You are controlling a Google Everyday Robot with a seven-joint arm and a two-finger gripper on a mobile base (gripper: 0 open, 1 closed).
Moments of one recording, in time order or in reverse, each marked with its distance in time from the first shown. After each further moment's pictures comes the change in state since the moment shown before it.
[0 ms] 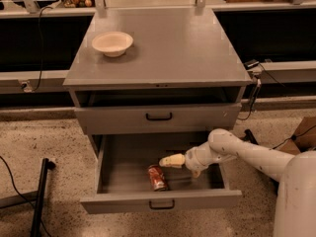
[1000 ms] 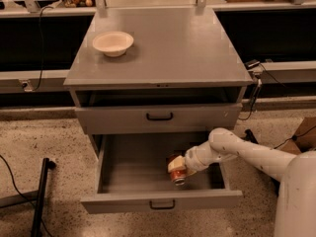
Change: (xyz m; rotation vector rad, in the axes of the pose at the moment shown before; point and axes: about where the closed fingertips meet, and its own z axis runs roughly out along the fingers) arm 0.001 0.000 -0.006 0.002 0.006 0.008
